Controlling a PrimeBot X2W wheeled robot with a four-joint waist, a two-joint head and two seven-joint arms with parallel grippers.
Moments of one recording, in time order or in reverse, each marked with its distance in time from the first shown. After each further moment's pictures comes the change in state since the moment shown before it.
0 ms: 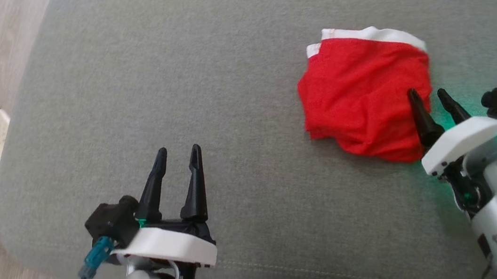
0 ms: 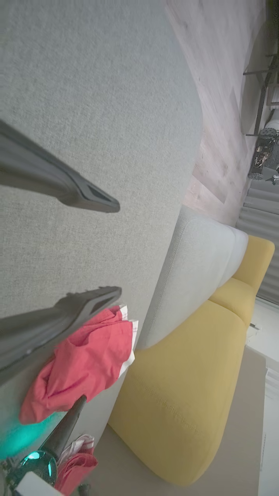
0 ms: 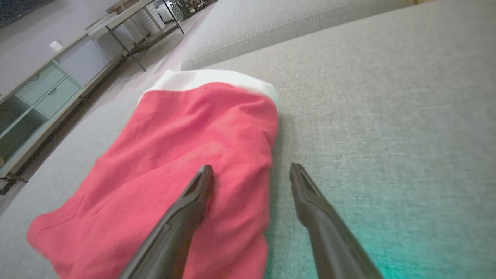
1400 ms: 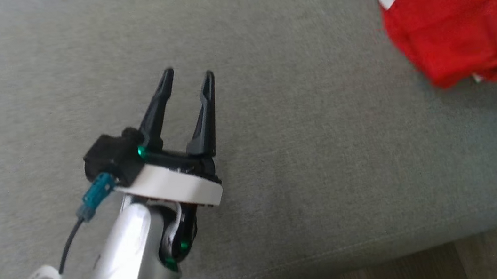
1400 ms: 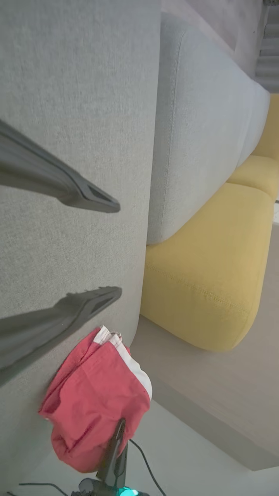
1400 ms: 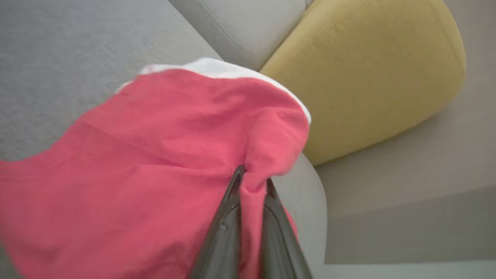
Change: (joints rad) left arm -0.239 -0.002 -0.048 0.018 0.064 -0.036 -0.007; right arm -0.336 -0.652 0.506 -0.126 -0.378 0.000 -0.093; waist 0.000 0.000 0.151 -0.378
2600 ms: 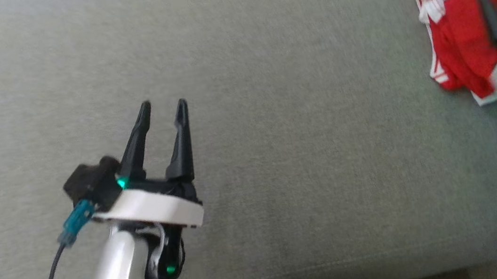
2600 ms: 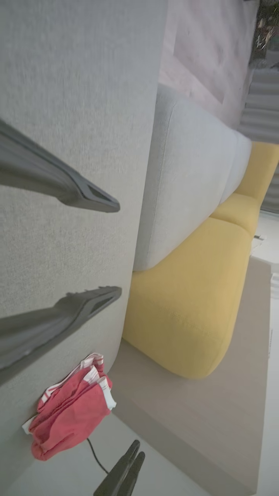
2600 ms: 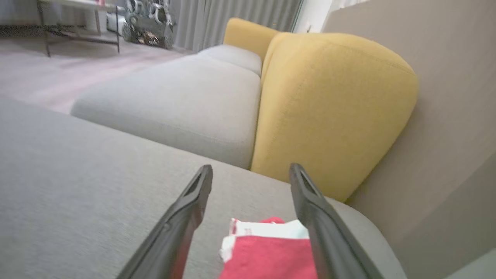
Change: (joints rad) left arm 0.089 0.000 0.076 0.011 -0.048 0.002 0.000; right arm 0.146 0.331 -0.415 -0.119 0.086 0.000 0.091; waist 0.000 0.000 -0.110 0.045
